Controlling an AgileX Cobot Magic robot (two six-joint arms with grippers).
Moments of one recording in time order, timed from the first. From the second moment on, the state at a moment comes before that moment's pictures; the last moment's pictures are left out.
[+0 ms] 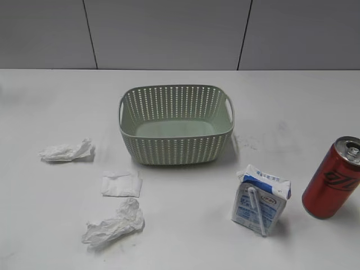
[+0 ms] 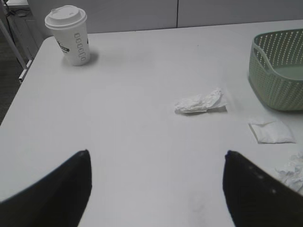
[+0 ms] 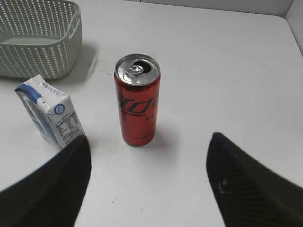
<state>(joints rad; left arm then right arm) -0.04 -0.01 -0.51 -0.14 1.05 0.16 0.13 0.00 -0.42 0.03 0.94 -0.04</state>
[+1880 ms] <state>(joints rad) -0.05 1.33 -1.29 -0.36 0.88 0.16 0.13 0.00 -0.42 0.04 0.94 -0.04</state>
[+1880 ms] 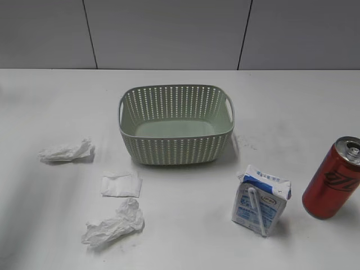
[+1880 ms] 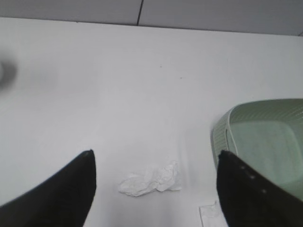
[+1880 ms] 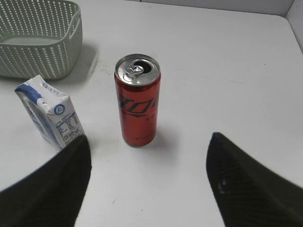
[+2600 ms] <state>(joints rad) -0.45 1.89 -1.64 -0.20 1.02 -0.17 0.13 0.00 -0.42 0.04 0.94 -0.04</state>
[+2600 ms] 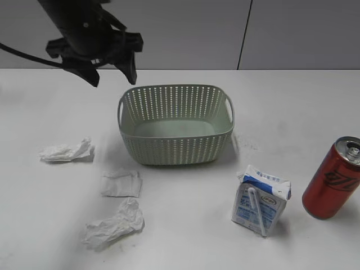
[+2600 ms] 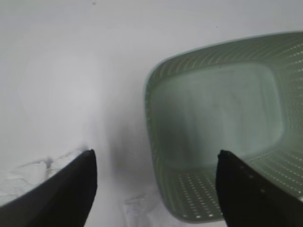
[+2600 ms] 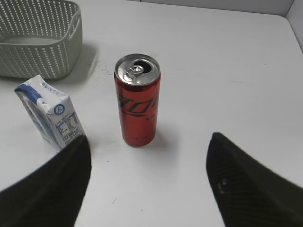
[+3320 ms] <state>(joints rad) -0.51 2.18 -1.73 -0.07 1.04 -0.35 0.13 0.00 -0.42 0.04 0.94 -0.04</state>
